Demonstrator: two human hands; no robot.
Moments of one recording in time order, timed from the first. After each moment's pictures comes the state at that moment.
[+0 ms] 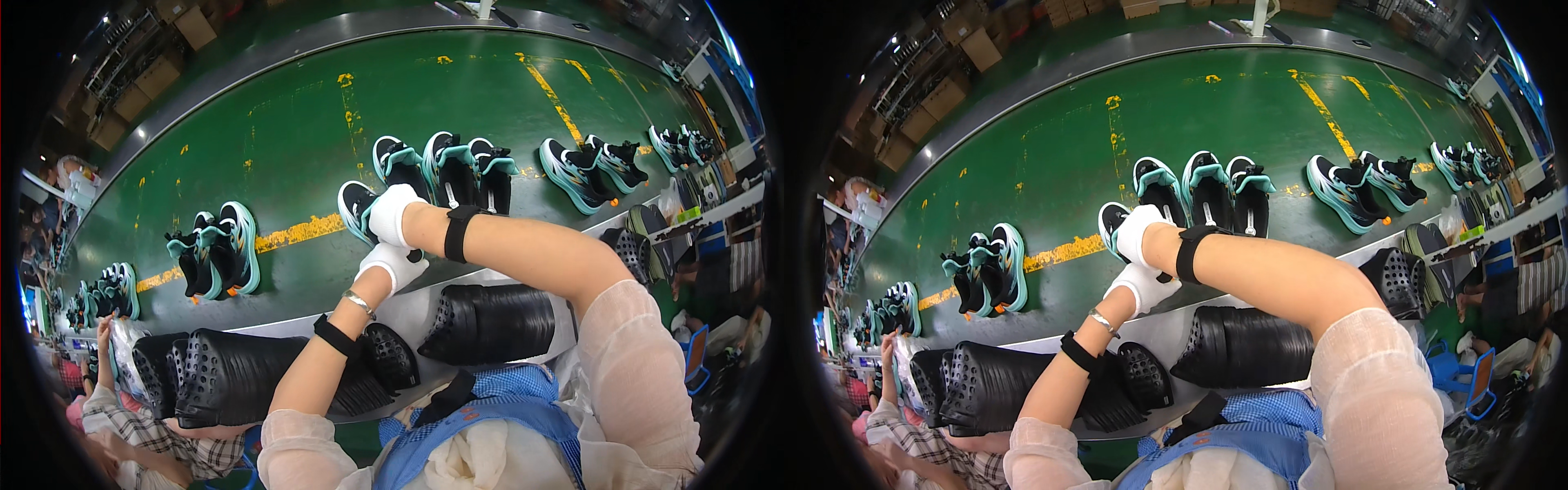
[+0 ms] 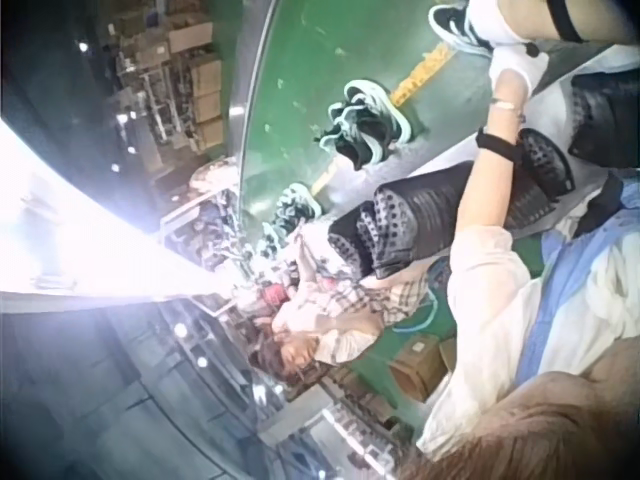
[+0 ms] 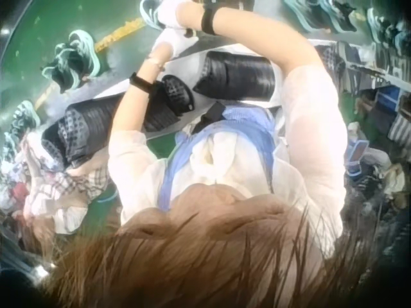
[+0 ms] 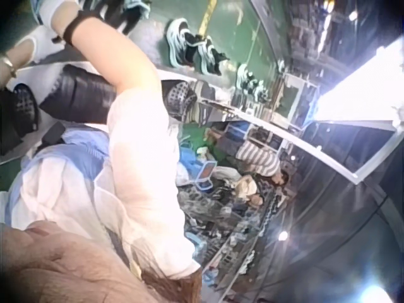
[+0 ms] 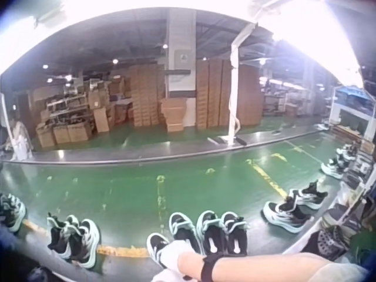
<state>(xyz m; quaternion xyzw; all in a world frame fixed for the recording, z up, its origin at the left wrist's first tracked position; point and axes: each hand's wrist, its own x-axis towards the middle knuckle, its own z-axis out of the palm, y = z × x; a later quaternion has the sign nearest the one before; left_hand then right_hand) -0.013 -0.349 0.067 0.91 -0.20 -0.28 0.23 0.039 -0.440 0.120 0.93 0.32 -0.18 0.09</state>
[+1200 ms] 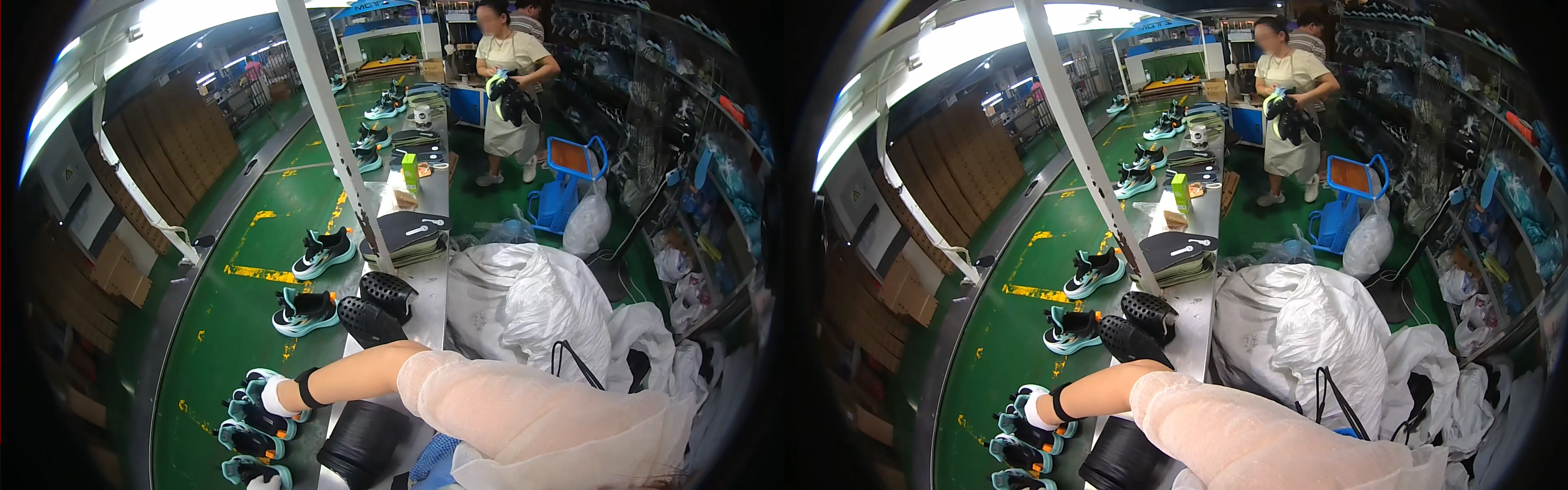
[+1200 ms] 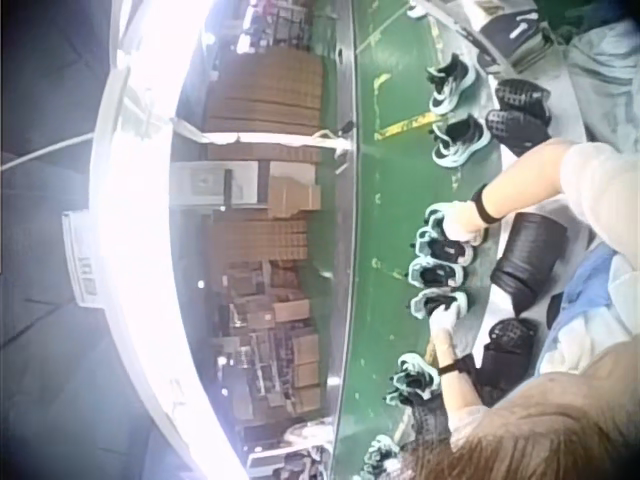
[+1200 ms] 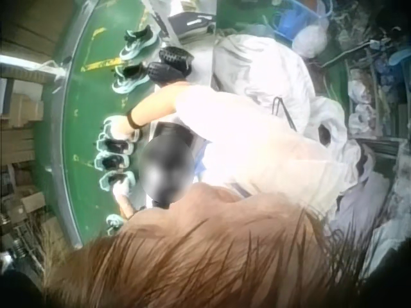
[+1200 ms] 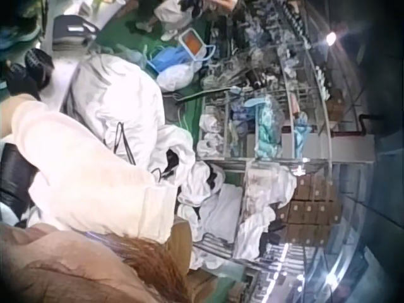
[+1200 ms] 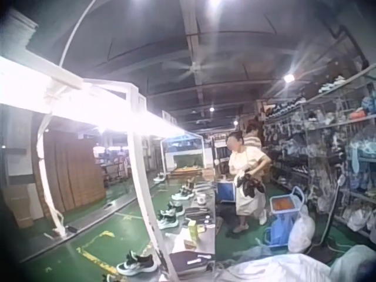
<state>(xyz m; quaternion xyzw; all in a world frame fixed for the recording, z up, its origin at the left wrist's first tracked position) 0.009 -0.294 0.109 0.95 -0.18 -0.25 0.05 -0.083 -0.605 0.205 0.98 0.17 0.01 -0.13</state>
